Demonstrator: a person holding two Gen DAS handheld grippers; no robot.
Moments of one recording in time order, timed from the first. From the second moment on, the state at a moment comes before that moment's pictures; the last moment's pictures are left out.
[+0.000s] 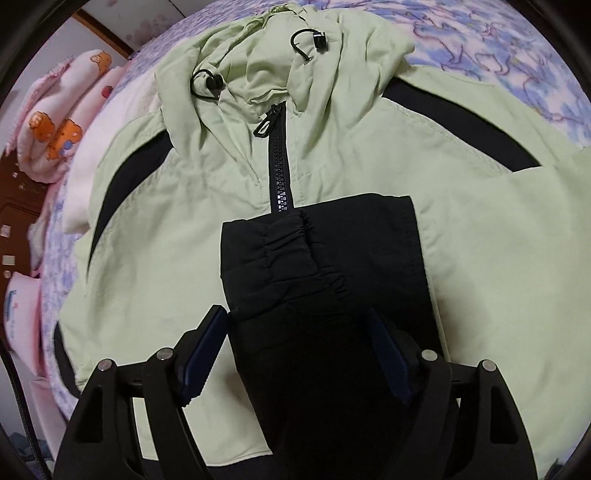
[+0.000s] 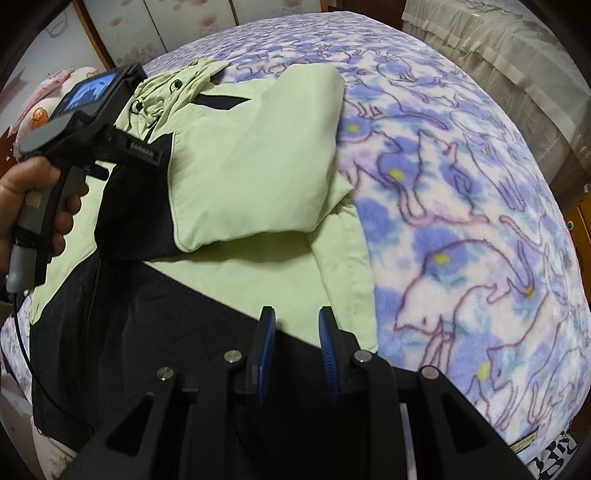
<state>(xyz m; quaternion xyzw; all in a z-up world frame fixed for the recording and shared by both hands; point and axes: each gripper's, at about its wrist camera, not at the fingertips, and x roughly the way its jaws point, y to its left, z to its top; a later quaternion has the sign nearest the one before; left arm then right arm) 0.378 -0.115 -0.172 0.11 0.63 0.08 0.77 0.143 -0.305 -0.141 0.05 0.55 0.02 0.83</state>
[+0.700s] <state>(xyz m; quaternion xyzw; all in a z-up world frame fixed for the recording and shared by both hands) 0.322 0.119 -0.170 -0.25 0.58 -0.08 0.77 0.189 -0.308 -0.159 -0.04 0.50 0.07 0.86</state>
